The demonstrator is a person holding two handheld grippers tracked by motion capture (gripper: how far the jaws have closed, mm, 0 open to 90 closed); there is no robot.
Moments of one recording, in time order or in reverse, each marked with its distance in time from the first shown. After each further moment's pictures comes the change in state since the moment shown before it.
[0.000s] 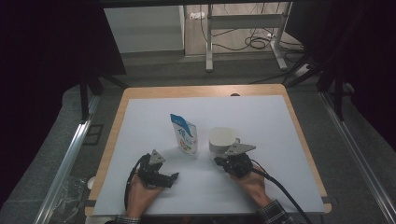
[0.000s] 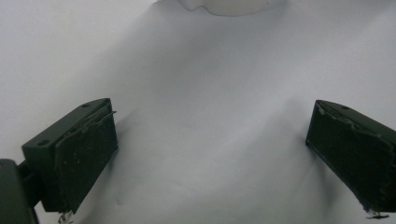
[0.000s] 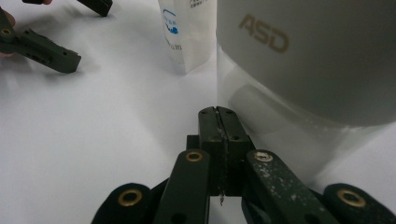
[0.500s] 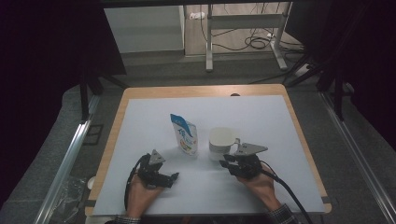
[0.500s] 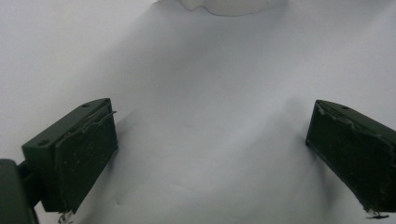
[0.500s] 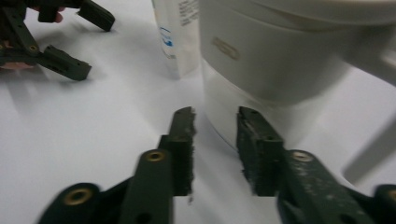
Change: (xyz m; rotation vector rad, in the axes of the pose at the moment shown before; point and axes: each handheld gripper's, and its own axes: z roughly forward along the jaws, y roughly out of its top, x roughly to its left) left arm 0.000 0.000 0.000 0.000 0.000 0.001; right arm -0.003 -0.001 -0.034 -0.034 -0.028 0.021
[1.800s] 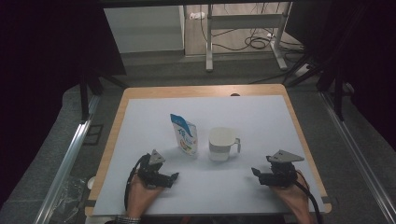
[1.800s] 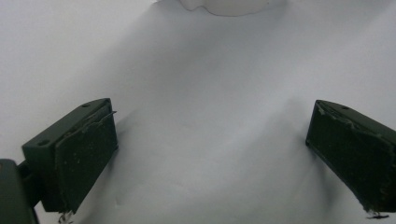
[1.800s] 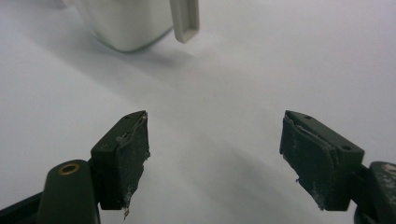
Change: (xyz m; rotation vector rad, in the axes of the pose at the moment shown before) left arm 0.000 0.000 0.000 -0.001 0.000 0.000; right arm -0.042 -0.055 -0.066 0.080 -0.254 0.082
